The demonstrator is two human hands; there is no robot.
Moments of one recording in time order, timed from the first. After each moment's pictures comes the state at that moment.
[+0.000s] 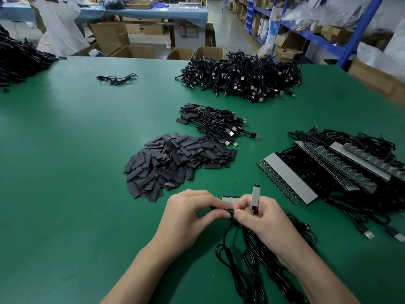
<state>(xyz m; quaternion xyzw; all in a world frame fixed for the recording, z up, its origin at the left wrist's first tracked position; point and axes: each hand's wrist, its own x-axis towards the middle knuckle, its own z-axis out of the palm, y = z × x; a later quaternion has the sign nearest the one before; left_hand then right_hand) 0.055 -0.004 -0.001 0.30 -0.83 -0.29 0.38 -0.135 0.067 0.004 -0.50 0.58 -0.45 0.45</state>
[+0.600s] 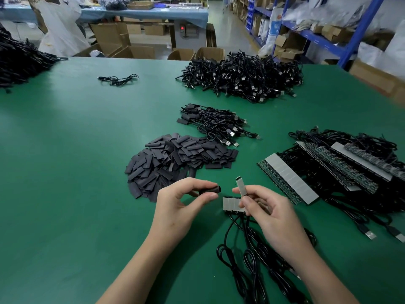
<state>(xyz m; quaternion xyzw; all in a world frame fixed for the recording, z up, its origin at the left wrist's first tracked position) 0.059 -0.013 -0.001 0.36 -0.73 -0.36 0.47 -0.140 0.067 0.002 -0.54 0.60 -0.49 0.32</state>
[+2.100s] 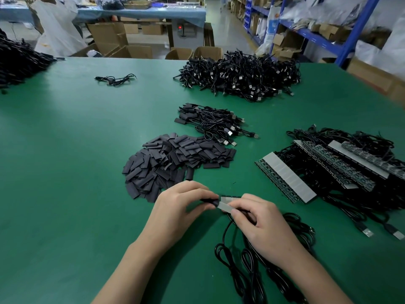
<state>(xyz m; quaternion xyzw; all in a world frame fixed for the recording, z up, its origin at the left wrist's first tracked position) 0.069 -0.025 -0.014 0.31 -0.86 -0.21 0.36 -0.136 0.067 -0.008 -0.65 0.63 -0.36 0.22</state>
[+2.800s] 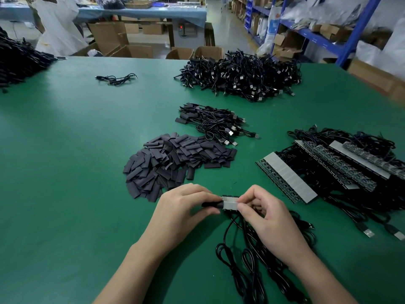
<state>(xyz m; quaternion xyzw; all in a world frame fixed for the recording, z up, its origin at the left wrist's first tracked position) 0.068 -0.023 -0.011 0.28 -0.87 -0.19 0.35 -0.140 0.071 0.001 -0.57 0.62 -0.44 0.31</state>
